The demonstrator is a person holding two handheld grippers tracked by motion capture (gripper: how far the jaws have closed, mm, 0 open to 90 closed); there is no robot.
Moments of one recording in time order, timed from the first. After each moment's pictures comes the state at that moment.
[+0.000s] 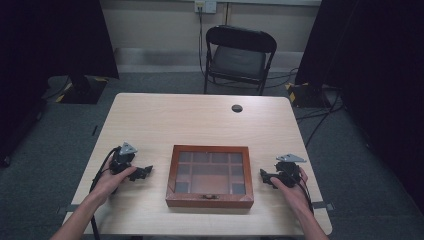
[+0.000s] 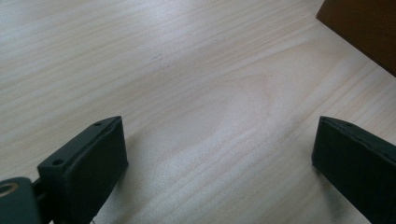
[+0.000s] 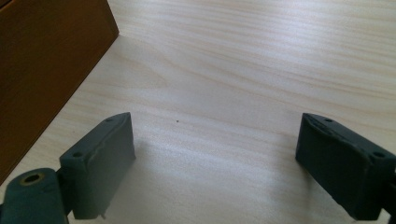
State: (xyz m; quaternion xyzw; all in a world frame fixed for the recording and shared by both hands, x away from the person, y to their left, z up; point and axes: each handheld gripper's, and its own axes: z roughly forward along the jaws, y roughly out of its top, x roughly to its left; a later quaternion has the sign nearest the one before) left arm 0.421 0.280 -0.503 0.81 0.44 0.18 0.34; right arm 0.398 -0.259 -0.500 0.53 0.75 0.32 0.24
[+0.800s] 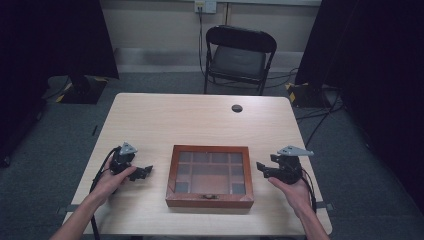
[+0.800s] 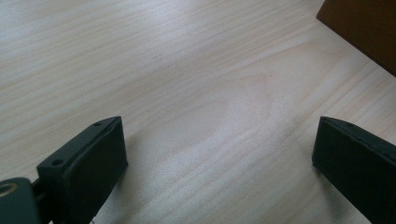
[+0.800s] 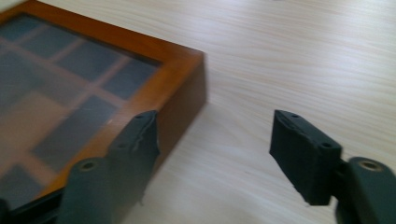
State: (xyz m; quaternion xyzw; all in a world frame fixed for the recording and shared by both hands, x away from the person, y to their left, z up) left arm 0.421 0.280 -0.503 0.81 0.43 0.19 0.34; right arm 0.385 -0.244 -0.438 0.45 0.77 0.41 0.18
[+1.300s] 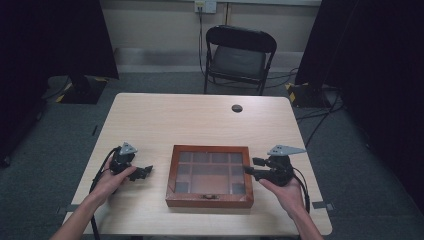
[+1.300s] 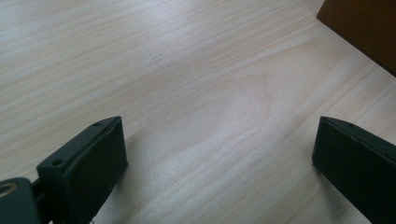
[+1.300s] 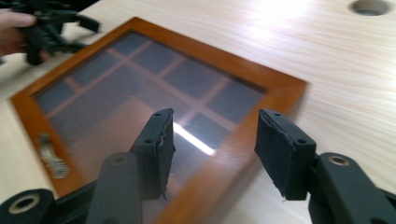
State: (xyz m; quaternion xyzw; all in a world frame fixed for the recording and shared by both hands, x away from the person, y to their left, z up) left arm 0.421 0.280 -0.503 0.81 0.43 0.19 0.34; right arm 0.371 -0.211 -0.414 0.39 0.80 0.45 0.10
